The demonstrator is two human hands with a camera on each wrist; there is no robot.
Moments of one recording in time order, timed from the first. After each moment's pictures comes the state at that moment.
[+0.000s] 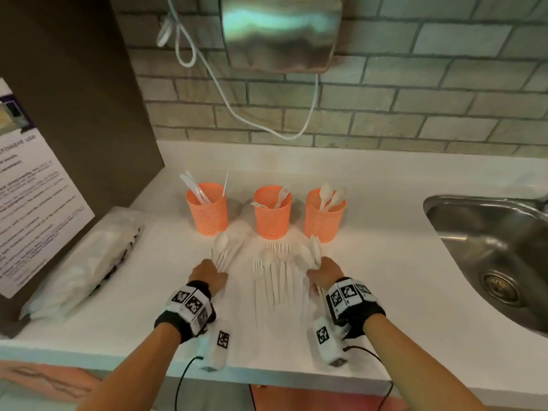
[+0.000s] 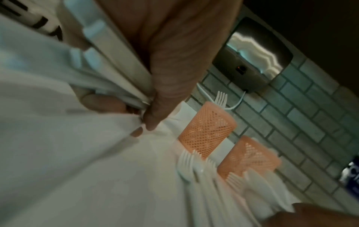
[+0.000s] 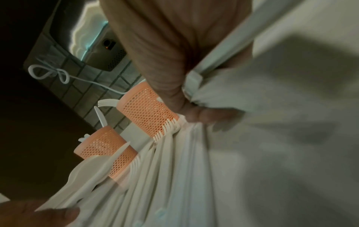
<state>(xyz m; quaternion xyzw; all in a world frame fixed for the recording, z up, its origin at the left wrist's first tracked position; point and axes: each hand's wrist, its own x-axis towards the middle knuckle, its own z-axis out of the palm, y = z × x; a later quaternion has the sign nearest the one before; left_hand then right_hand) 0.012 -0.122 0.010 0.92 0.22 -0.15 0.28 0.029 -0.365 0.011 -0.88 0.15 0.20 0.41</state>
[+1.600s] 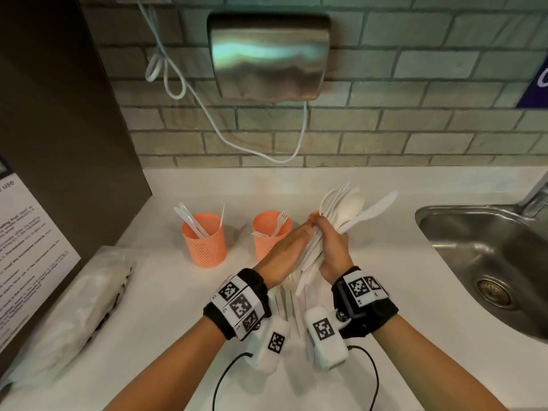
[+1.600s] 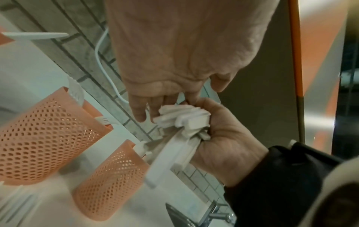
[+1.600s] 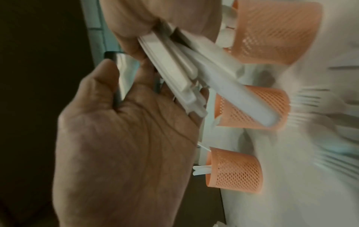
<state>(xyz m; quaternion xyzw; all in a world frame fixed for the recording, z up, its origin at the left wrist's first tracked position) 0.037 -0.220 0.123 0.74 -0.18 -0.17 0.62 0.065 -0.329 0.103 -0.50 0.15 -0.09 0.85</state>
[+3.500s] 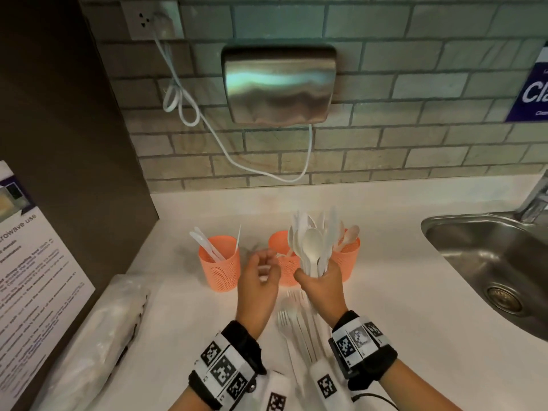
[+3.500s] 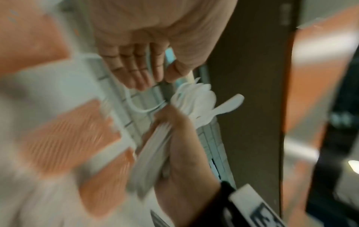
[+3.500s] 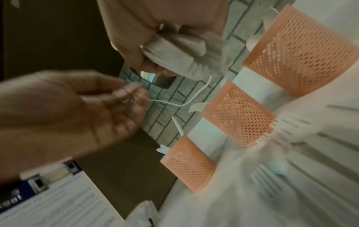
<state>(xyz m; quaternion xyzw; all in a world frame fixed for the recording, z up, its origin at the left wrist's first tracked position) 0.016 -0.157 0.116 0.73 -0.02 0.10 0.68 0.030 -0.272 0.088 -0.71 0.05 -0.18 0.67</state>
